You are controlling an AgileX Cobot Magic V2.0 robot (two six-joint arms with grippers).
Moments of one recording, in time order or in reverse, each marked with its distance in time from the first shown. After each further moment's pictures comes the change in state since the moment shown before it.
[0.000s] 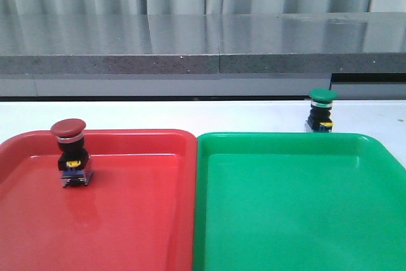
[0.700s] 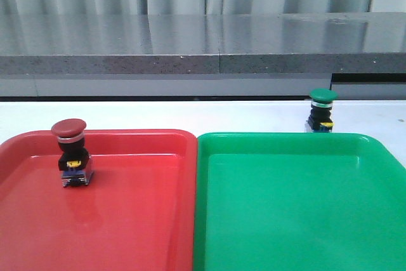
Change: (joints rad) left arm 0.093 -0.014 0.090 -0.058 -0.070 0.115; right arm 0.000 0.000 0.000 0.000 0.000 0.000
